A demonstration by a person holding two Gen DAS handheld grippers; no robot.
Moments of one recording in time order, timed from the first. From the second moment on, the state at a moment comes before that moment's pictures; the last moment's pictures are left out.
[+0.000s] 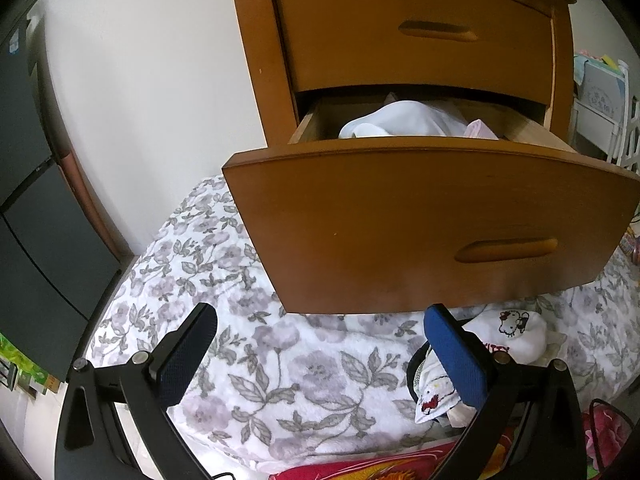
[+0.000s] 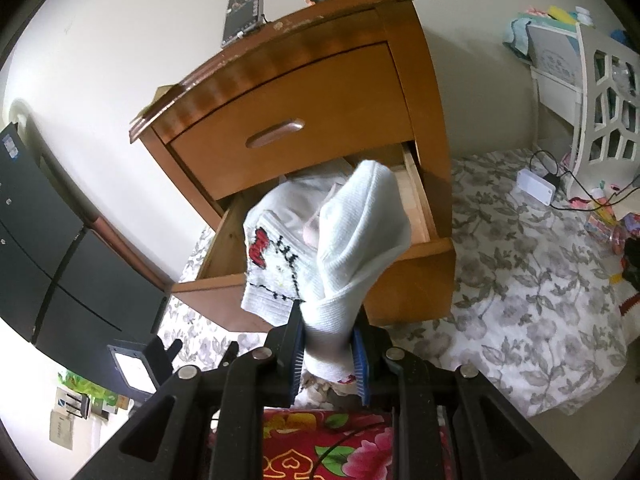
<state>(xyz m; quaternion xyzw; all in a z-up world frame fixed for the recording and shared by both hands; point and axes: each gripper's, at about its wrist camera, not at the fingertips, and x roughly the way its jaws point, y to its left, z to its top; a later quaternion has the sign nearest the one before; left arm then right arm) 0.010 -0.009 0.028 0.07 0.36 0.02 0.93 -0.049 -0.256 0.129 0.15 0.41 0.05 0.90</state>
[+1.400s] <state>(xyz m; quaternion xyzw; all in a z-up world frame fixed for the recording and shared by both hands) 0.011 -0.011 0.026 0.07 0.37 0.02 0.93 0.012 -0.210 -0.044 0.11 0.62 0.05 0.77</state>
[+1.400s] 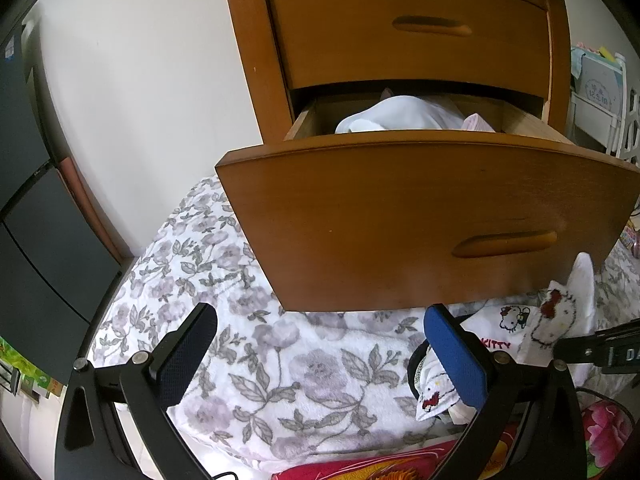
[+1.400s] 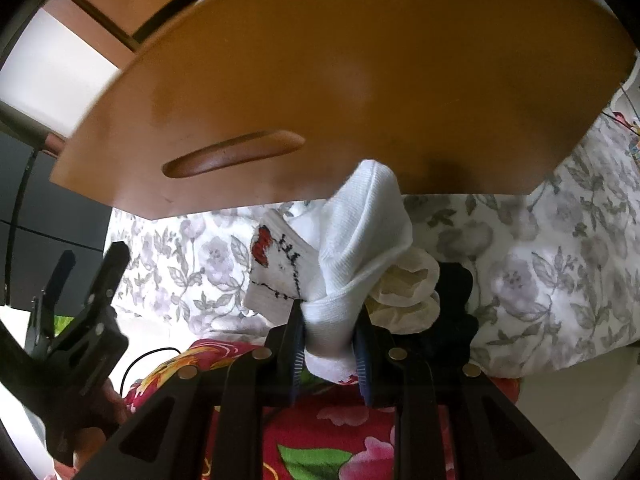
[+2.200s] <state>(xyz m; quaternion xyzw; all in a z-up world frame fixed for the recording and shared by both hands) 0.013 -0.010 0.025 0.07 0.37 0.02 0.92 0.015 -0.207 -0.034 0.10 0.61 0.04 0.78</state>
